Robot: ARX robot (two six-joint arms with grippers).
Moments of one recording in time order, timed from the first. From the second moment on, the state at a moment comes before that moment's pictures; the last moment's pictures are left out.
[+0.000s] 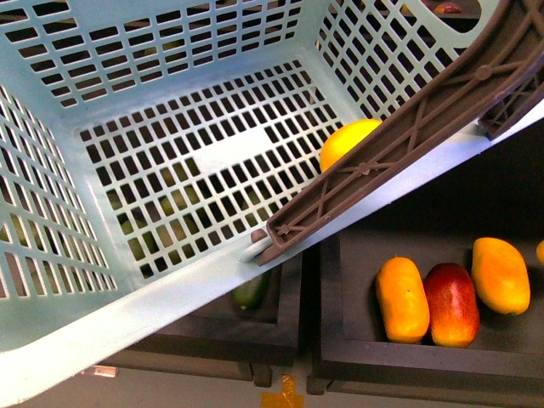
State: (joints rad) left arm -0.63 1.47 1.07 0.07 -0.02 -1.09; right arm -0.27 2.30 1.07 0.16 0.16 0.95
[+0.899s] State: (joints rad) left arm -0.63 1.47 1.07 0.07 -0.02 -1.09; right arm -0.03 1.18 0.78 0.17 -0.21 0.54
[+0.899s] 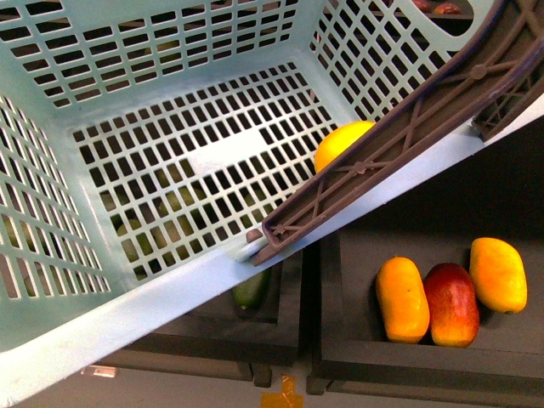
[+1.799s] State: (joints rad) left arm -0.63 1.47 1.07 0.07 -0.02 -1.08; right arm 0.45 1.41 0.86 0.23 0.17 0.52
